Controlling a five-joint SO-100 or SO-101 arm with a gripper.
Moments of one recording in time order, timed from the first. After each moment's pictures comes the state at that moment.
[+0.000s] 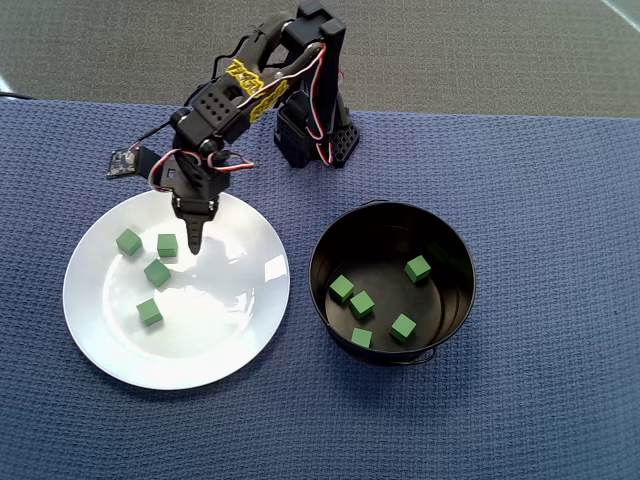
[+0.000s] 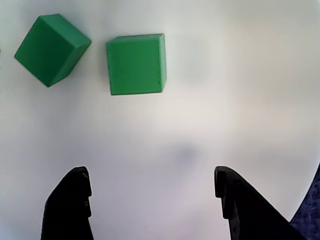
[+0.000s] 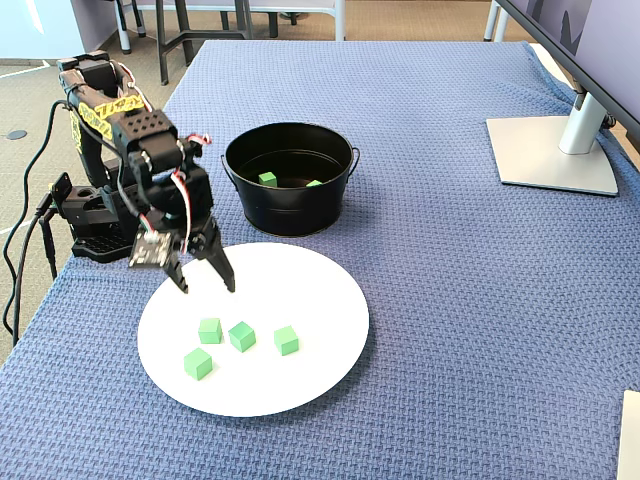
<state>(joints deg) 47.5 94.8 113.8 60.4 -49.2</state>
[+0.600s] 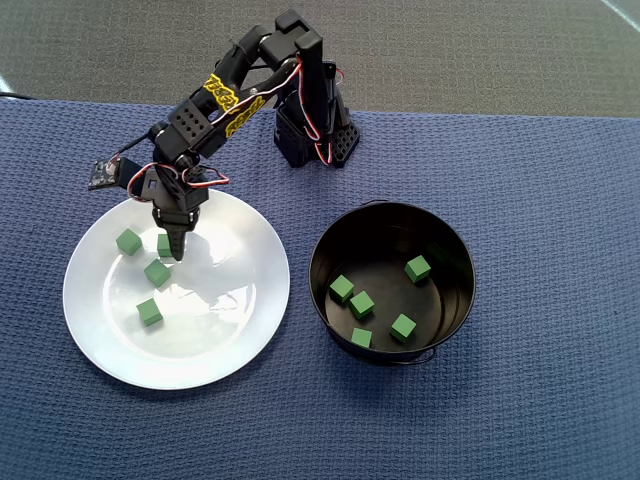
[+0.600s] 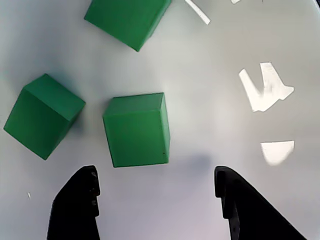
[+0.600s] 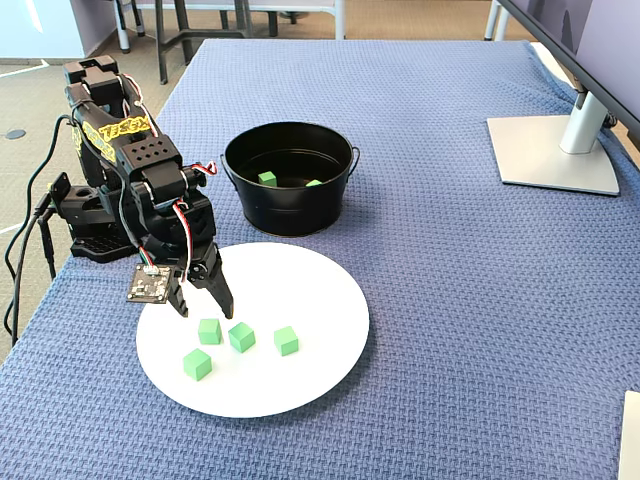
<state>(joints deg) 49.6 83.1 105.1 57.8 -49.6</state>
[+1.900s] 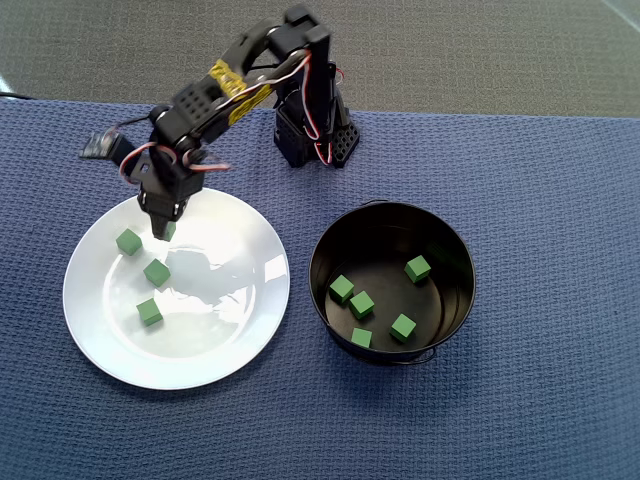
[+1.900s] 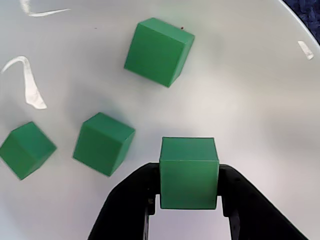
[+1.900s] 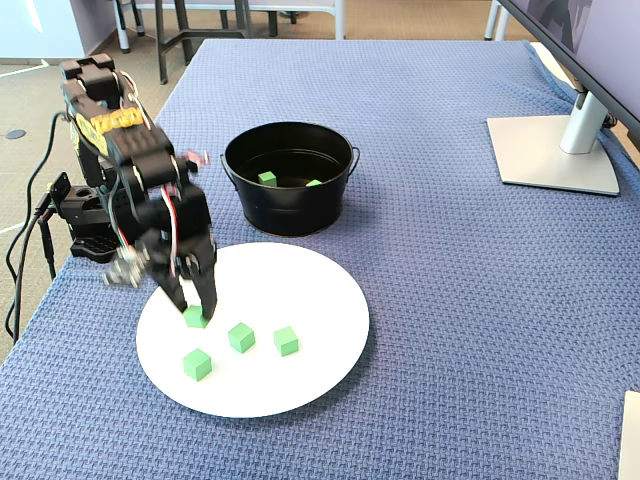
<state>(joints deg) 49.7 92.5 104.3 56.8 -38.1</state>
